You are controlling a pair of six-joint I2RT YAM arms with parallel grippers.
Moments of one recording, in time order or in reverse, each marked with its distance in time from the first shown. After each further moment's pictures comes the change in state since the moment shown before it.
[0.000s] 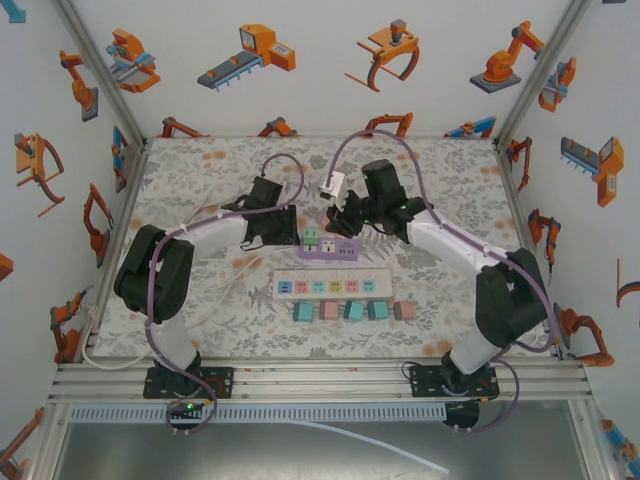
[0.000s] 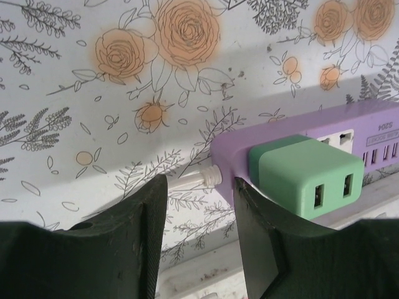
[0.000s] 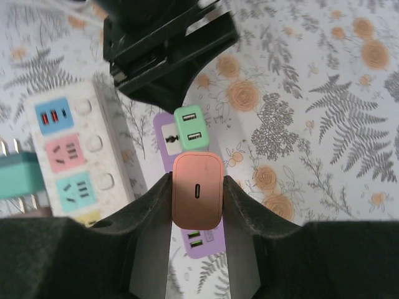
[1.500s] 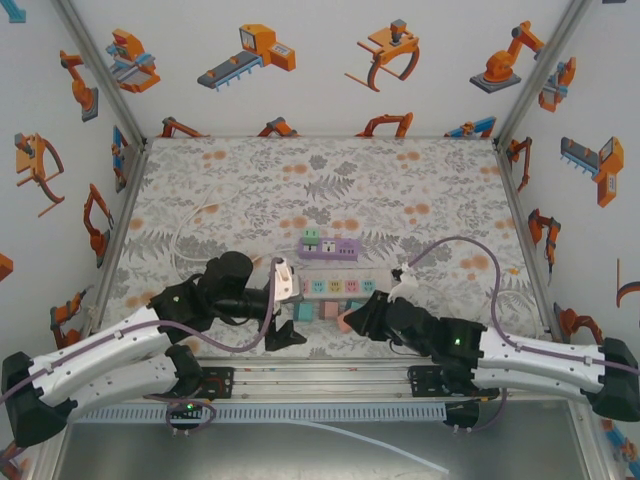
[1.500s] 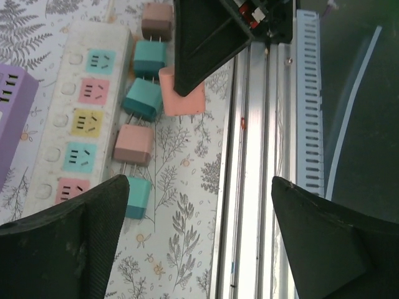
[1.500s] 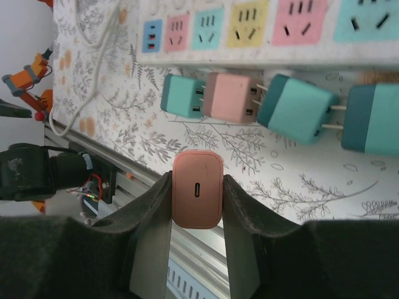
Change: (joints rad) left arm -0.482 -0.979 -0.465 -0.093 0.364 0.605; right arm 0.727 -0.912 -0.833 -0.035 0.949 1.647
